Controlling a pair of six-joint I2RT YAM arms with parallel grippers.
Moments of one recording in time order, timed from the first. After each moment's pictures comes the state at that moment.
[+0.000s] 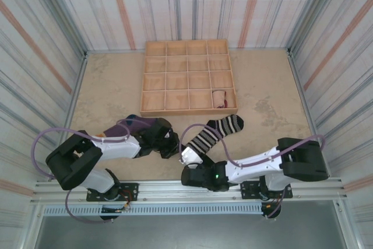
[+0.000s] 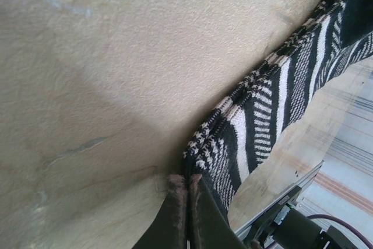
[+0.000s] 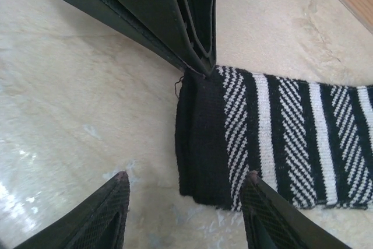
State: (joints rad) left arm -0.84 1.44 0.49 0.10 0.35 -1.33; right arm 1.56 1.49 0.63 -0.25 0.71 0.50
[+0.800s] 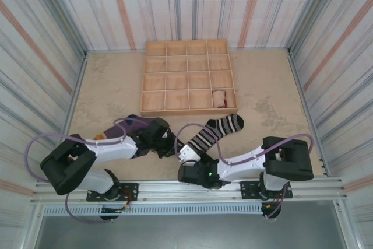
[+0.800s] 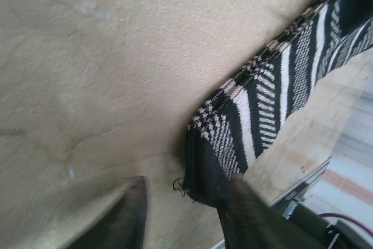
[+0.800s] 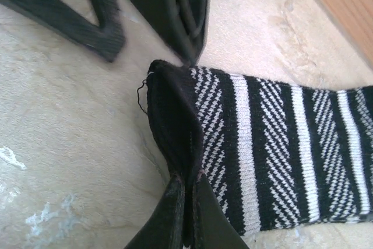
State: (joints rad) left arm -0.82 1.36 0.48 0.02 0.34 -1.27; right arm 1.49 1.56 0.63 -0.19 0.75 0.44
